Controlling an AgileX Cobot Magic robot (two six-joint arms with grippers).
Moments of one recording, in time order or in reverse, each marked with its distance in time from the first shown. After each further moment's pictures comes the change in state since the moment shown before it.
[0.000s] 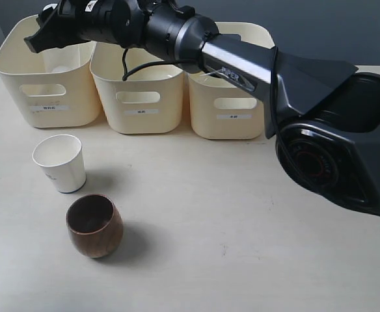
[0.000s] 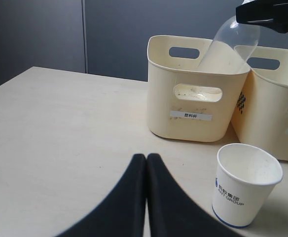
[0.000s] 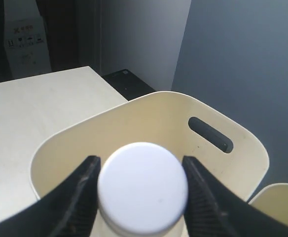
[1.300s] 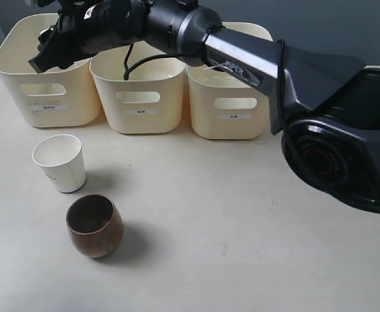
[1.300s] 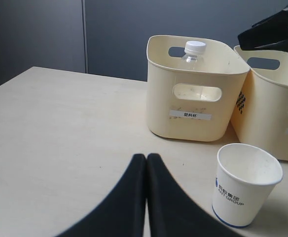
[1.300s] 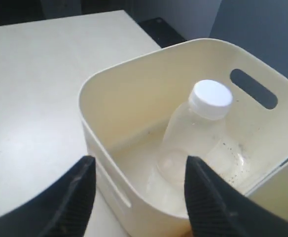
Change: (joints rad) left arm 0.000 0.000 0.000 0.000 0.000 0.000; right arm 0.000 -0.036 0.000 -0.033 0.266 -0.015
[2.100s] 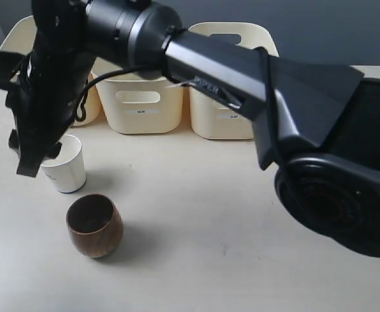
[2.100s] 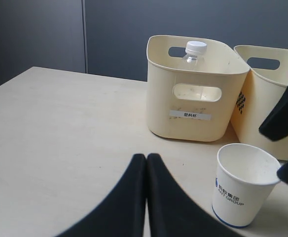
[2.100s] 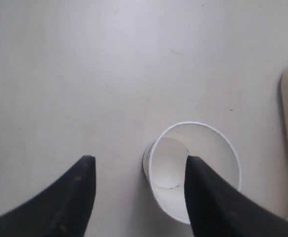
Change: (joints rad) left arm 0.000 0.000 0.000 0.000 0.000 0.000; right arm 0.187 -0.054 -0.002 -0.150 0.623 -0.184
